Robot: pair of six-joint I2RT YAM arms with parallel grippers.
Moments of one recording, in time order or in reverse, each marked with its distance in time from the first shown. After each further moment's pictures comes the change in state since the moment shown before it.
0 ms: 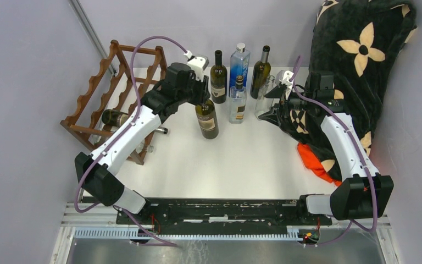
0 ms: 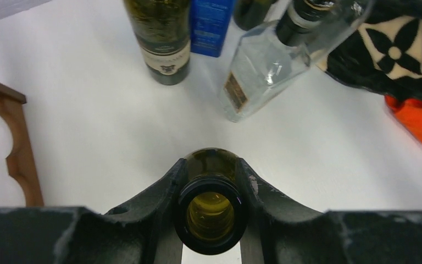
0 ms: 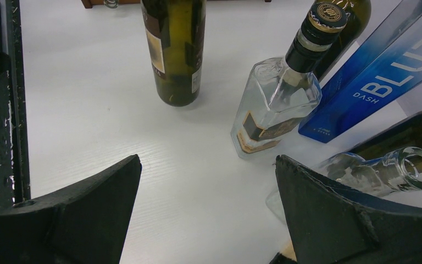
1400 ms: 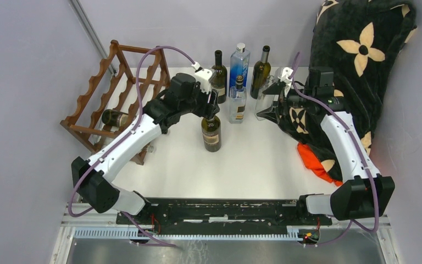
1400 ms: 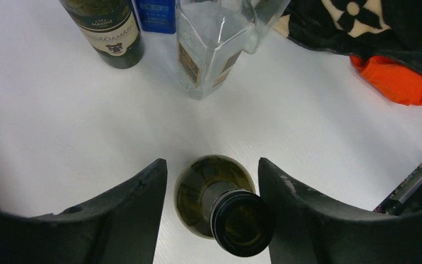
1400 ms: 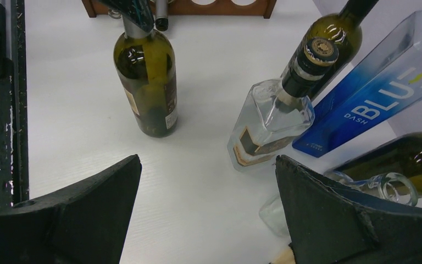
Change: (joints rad) left arm -0.105 -0.052 -0.107 0.010 0.068 0.002; right arm 0.026 0.002 0.043 -0.005 0.001 0.011
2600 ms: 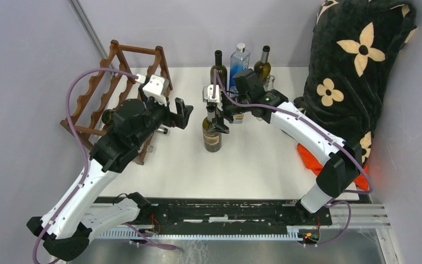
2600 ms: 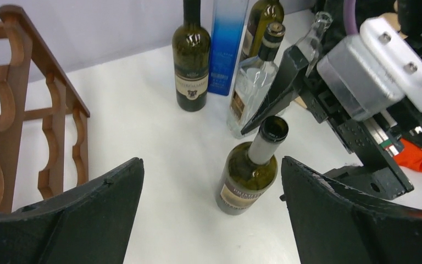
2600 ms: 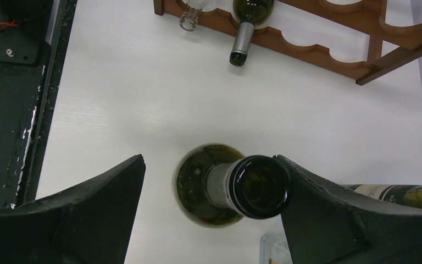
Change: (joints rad) left arm -0.005 -0.519 -0.180 0.043 -0.238 -0.003; right arm 0.586 0.285 0.258 -0.002 0.325 -0.017
